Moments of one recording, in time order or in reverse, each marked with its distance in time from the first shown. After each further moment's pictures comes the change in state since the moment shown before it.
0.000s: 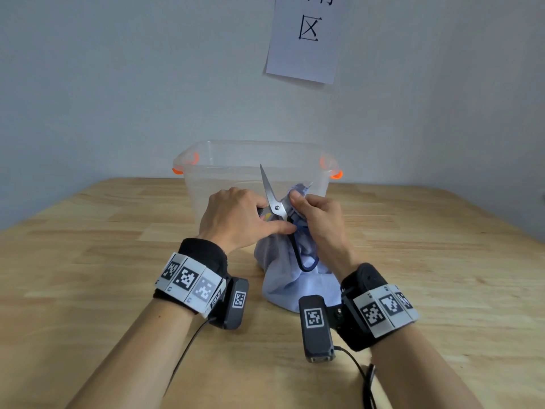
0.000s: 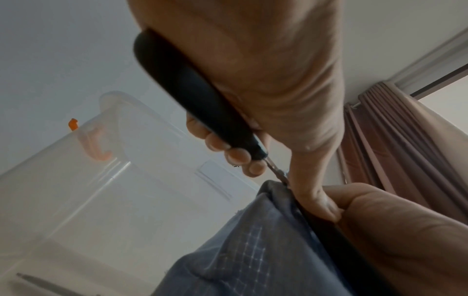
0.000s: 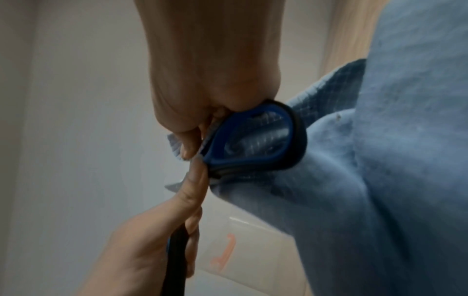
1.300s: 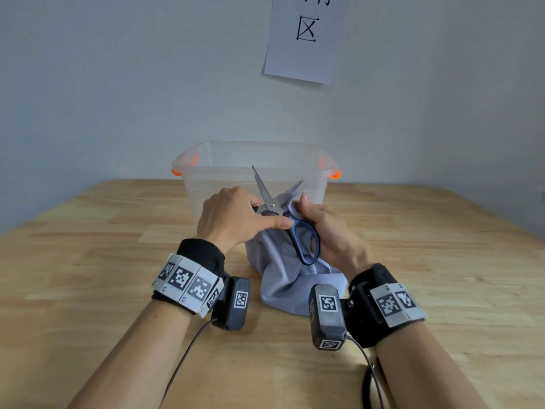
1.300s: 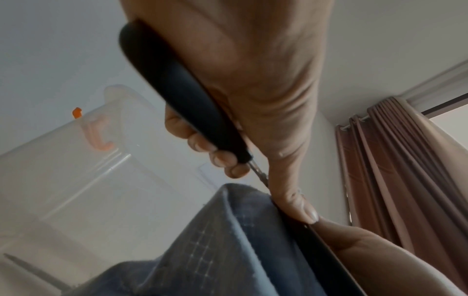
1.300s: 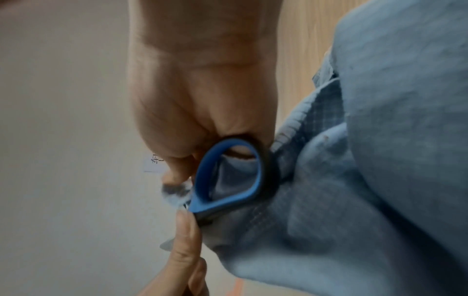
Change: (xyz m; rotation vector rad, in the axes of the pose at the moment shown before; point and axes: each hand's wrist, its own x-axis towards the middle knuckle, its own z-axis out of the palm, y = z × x) left_hand 0.003 -0.005 0.000 -0.104 -0.029 -0.102; right_hand 0.001 0.003 -0.017 0.325 -0.323 0.215
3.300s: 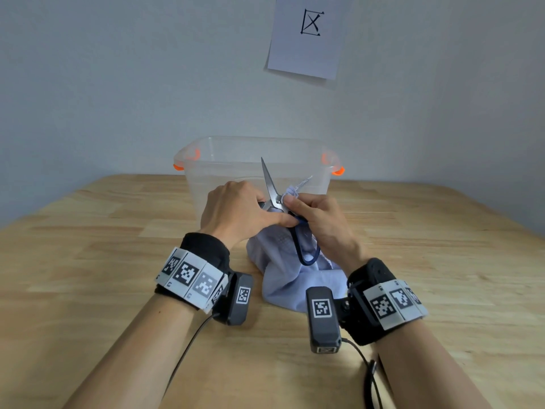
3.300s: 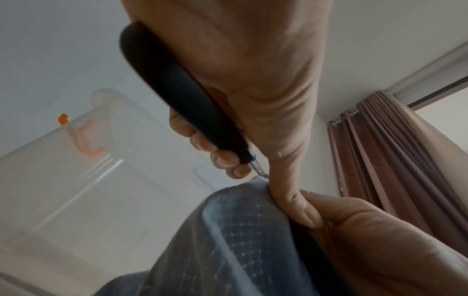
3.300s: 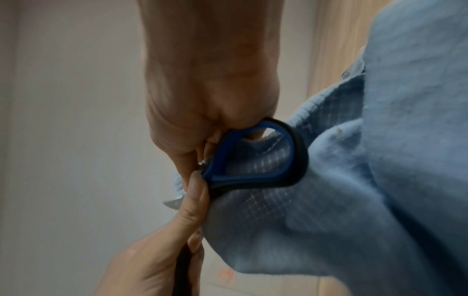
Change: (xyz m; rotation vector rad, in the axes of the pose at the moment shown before) left_hand -0.002 0.007 -0.003 0.049 0.022 0.031; right_hand 0.000 -0.004 0.012 -0.376 0.109 -0.165
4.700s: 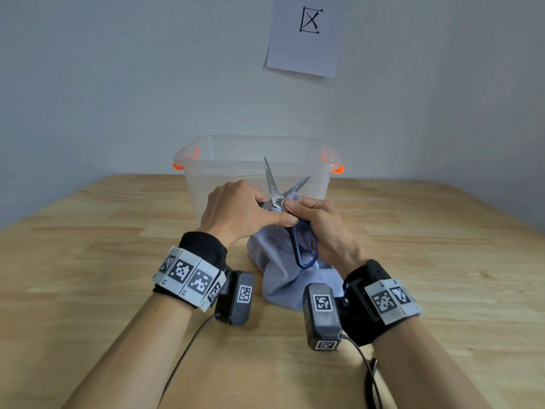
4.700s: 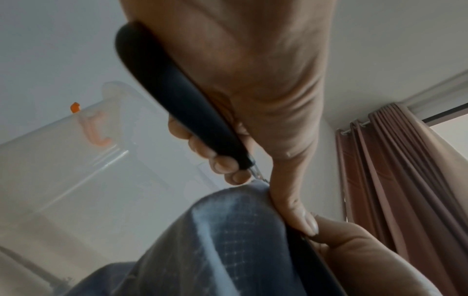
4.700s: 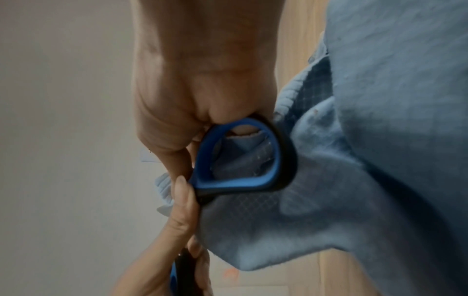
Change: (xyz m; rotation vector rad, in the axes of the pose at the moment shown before) left_hand 0.002 -0.004 0.004 -0.071 -0.031 -0.017; right_hand -0.002 0.011 0.002 0.376 -0.039 0.139
